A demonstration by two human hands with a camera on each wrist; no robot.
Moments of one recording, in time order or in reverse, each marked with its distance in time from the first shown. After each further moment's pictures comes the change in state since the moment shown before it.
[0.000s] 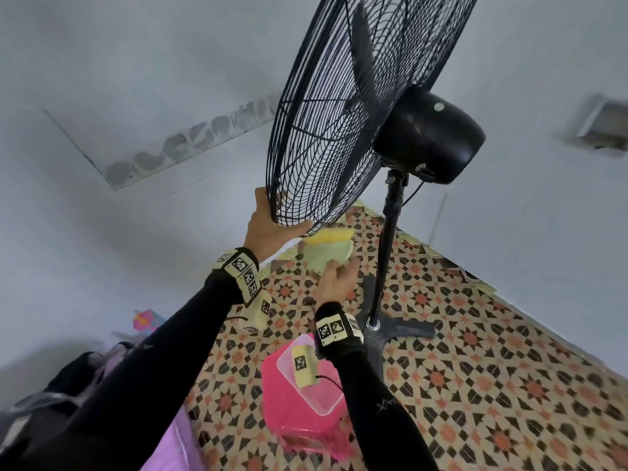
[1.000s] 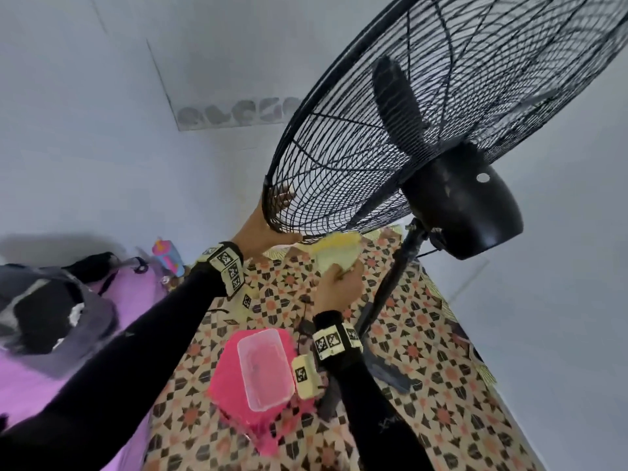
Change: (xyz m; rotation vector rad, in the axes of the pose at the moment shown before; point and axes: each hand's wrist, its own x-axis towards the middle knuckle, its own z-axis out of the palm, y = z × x) left_hand -0.006 0.001 0.018 -0.103 0.080 -0.100; right_hand 0.071 -0.054 -0.021 -0.468 -0.268 -0.208
